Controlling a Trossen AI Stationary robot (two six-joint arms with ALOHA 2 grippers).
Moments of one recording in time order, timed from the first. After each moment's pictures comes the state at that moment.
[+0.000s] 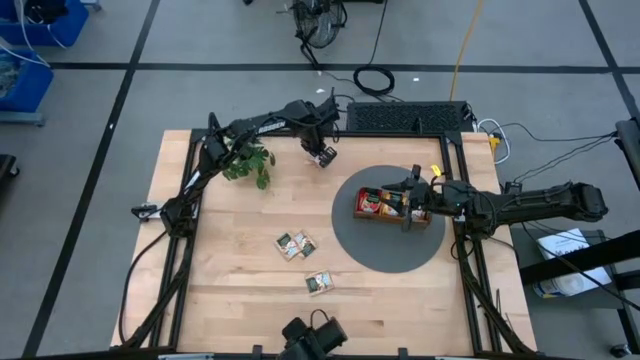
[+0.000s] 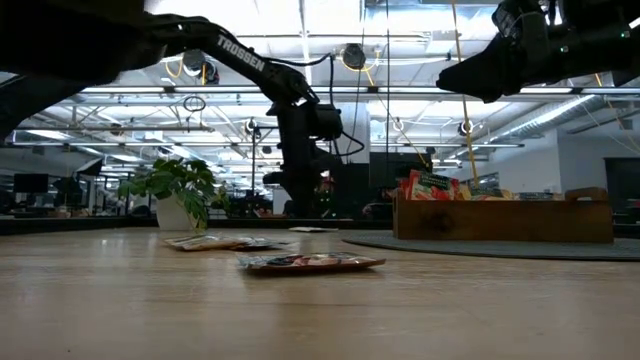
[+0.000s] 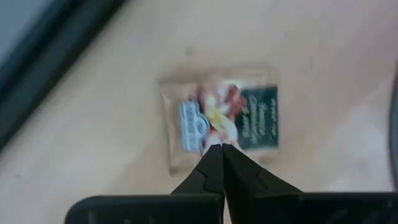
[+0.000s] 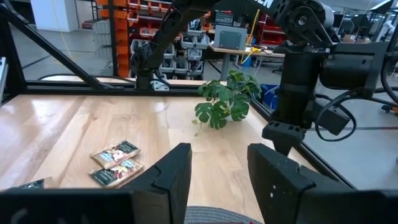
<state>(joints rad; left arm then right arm) 0.59 2.37 2.07 -1.07 0.10 -0.17 -0.05 0.73 0.26 0.40 0.18 -0.08</state>
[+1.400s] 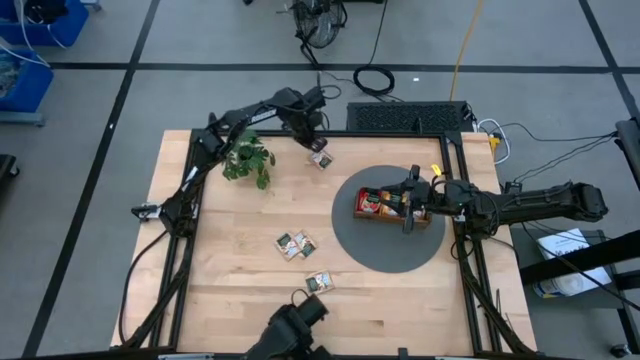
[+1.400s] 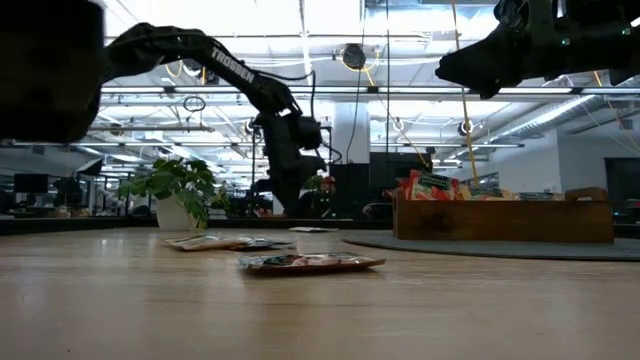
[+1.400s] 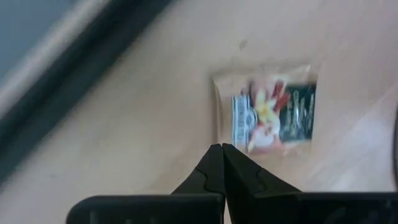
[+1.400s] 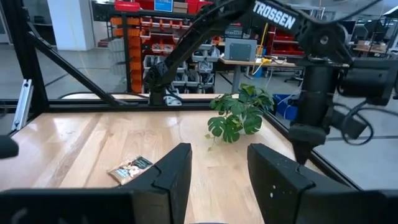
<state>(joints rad) 0.71 2.38 2.07 -1.11 0.25 -0.10 -0.05 0.73 0.26 0.45 0.13 -0.04</state>
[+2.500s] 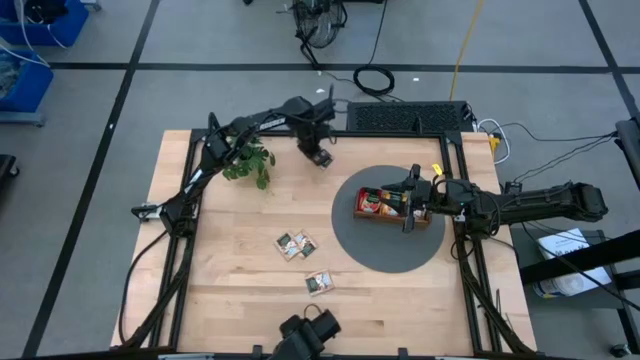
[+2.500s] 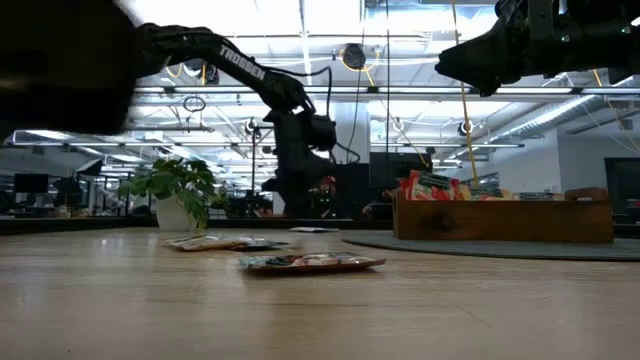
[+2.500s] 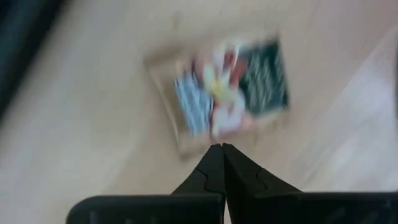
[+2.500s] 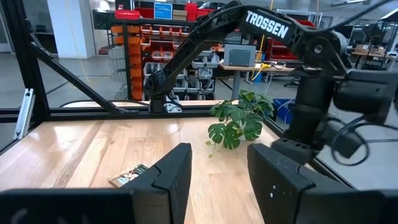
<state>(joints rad) 0.63 2.42 2.13 -1.20 0.21 0.00 -0.05 0.73 0.26 0.48 0.13 -0.03</state>
